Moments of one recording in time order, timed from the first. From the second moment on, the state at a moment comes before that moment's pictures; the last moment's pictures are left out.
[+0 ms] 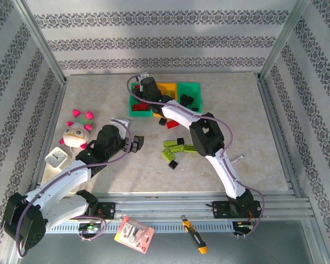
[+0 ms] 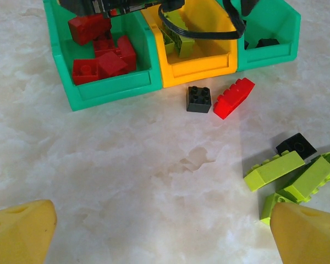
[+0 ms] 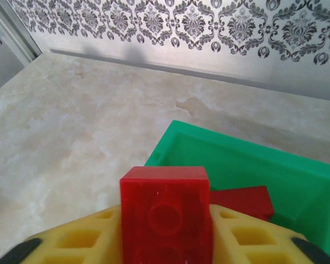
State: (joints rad) left arm -0.51 0.99 0.59 -0.14 -0.08 -0.18; right arm 0.65 2.49 2.11 -0.05 0.08 0.26
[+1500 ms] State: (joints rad) left arm -0.51 1.13 0.59 -0.03 0.24 0.02; right arm 0.54 2.03 1.47 -0.55 0.00 0.20
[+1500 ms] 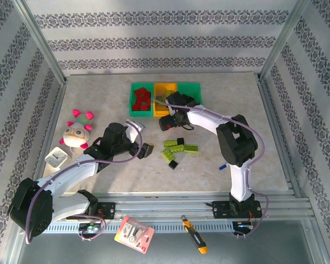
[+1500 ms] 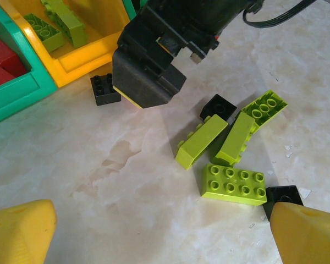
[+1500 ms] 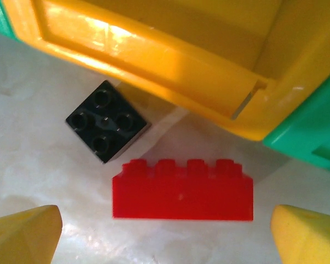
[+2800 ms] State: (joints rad) left arm -0.51 1.07 0.52 0.04 0.23 0.00; right arm 0.66 1.95 1.51 -0.25 -0.02 0.21
